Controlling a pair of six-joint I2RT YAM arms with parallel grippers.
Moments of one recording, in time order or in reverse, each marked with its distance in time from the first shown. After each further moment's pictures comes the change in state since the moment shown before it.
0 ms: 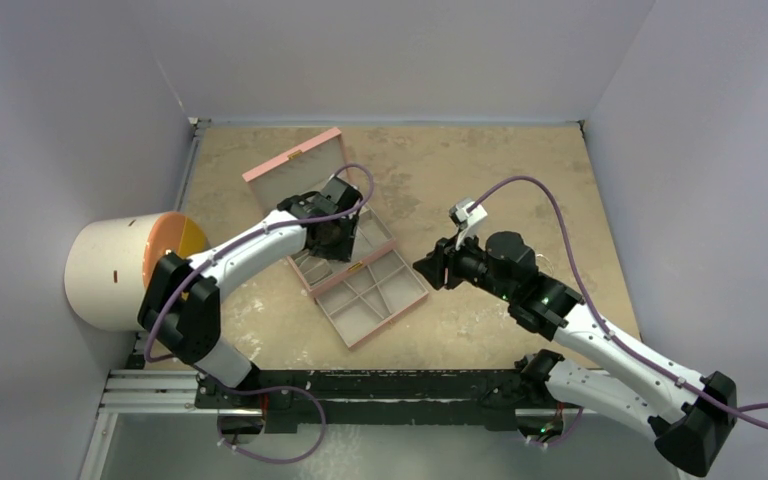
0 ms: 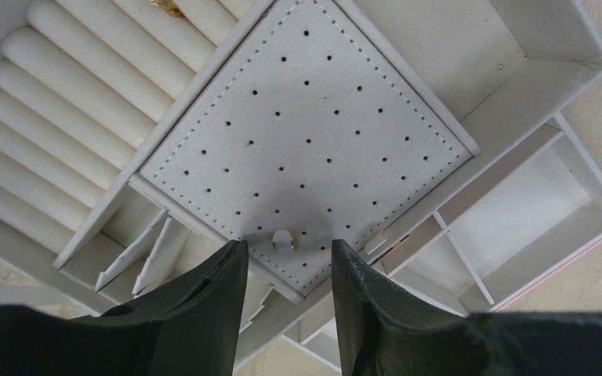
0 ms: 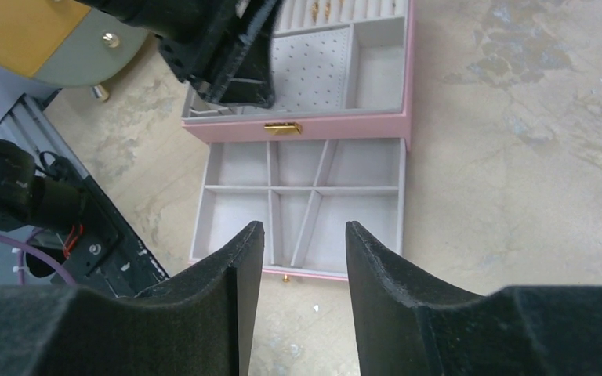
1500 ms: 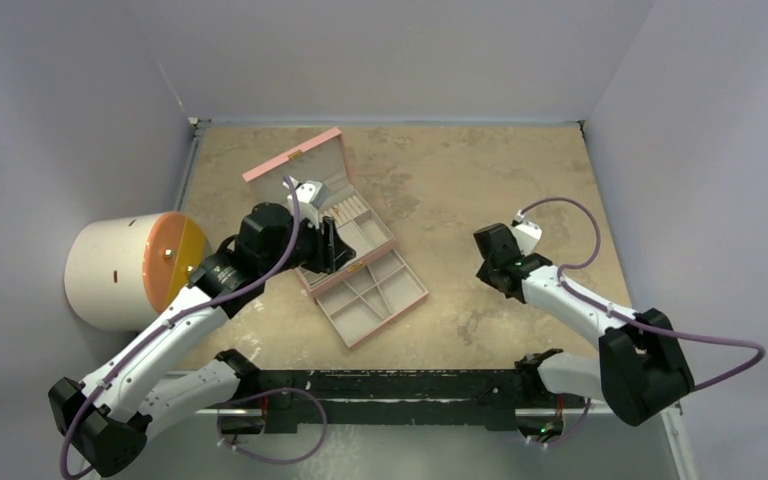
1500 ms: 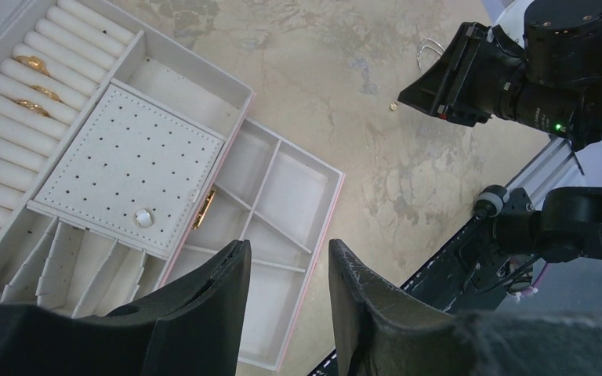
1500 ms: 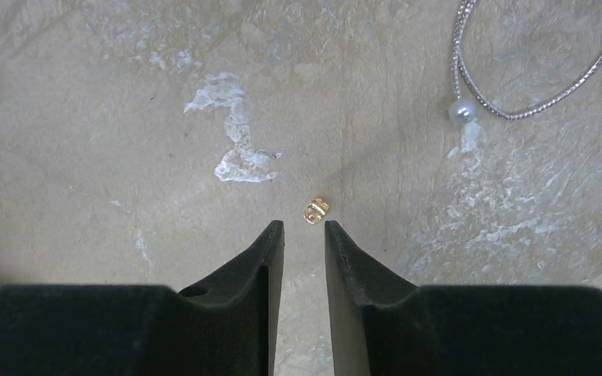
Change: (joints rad) left arm 0.000 -0.656 -0.296 0.324 0.338 -0.008; right arm -0.323 0.371 -0.063 -0.290 0.551 0.558
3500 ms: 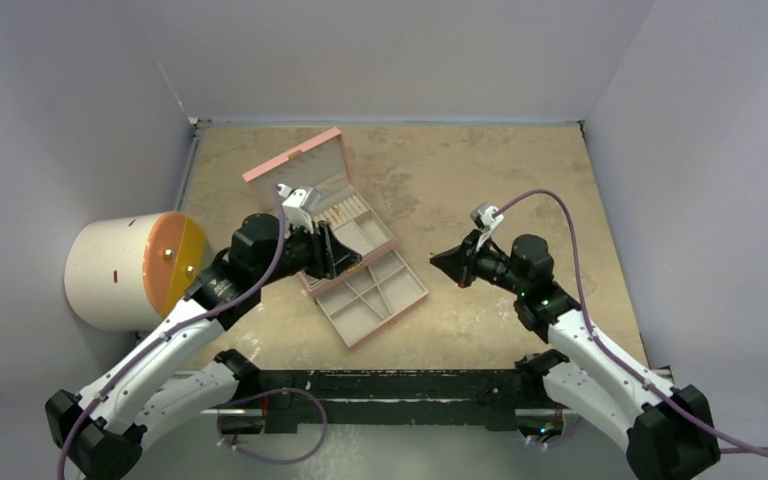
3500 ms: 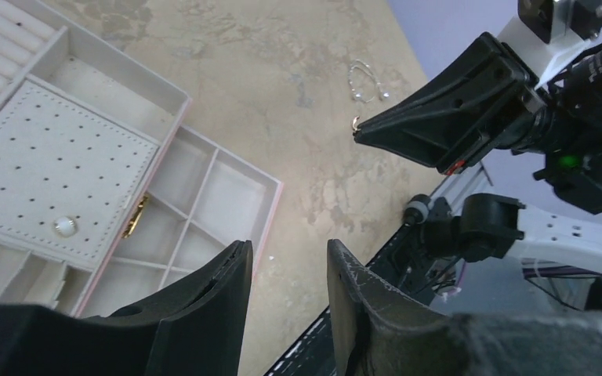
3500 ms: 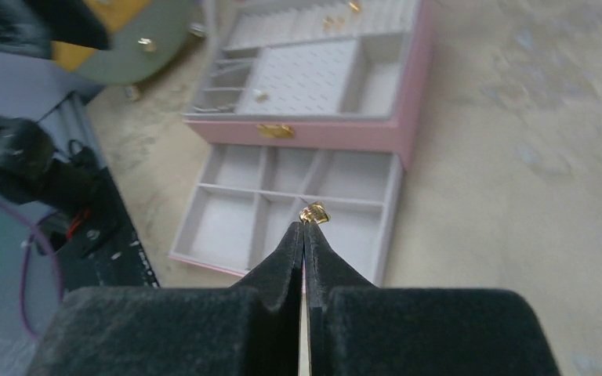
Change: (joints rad) left arm 0.000 -0.071 -0.085 0.107 0.077 -0.127; right arm -0.007 -0.346 -0.178 0.592 -0.934 -0.572
